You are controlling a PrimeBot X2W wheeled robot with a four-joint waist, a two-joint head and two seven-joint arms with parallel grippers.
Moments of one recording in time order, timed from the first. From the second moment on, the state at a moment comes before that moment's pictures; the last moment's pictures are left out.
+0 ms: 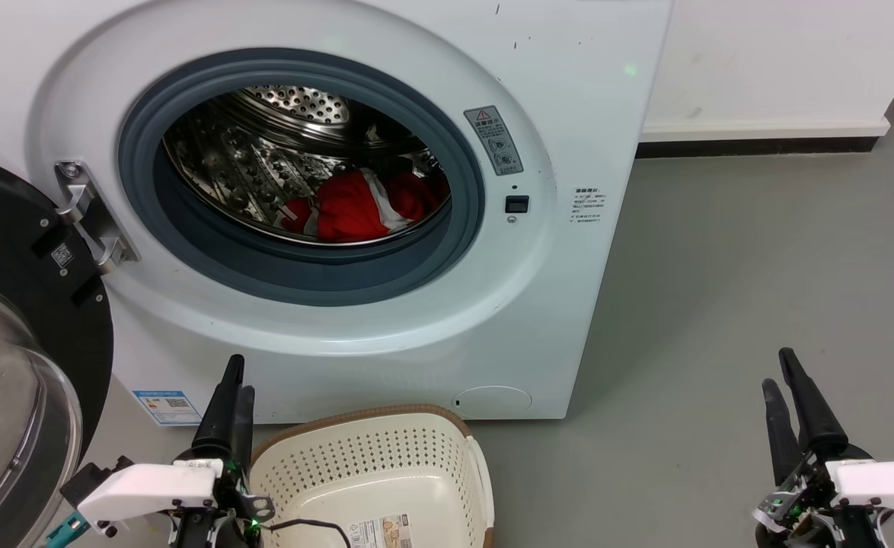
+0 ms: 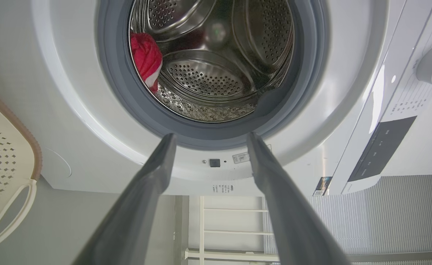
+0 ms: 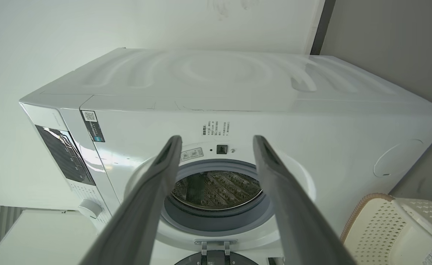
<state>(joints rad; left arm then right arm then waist) -0.08 0.05 0.07 0.24 -1.57 -0.13 0.06 -0.05 -0.05 -0.10 0.22 1.58 0.13 0.06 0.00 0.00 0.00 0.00</state>
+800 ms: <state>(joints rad) -0.07 0.05 -0.01 0.11 -1.05 -0.08 -0.05 0.03 -0.05 -0.07 0.01 0.93 0.13 -0.05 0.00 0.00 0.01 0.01</state>
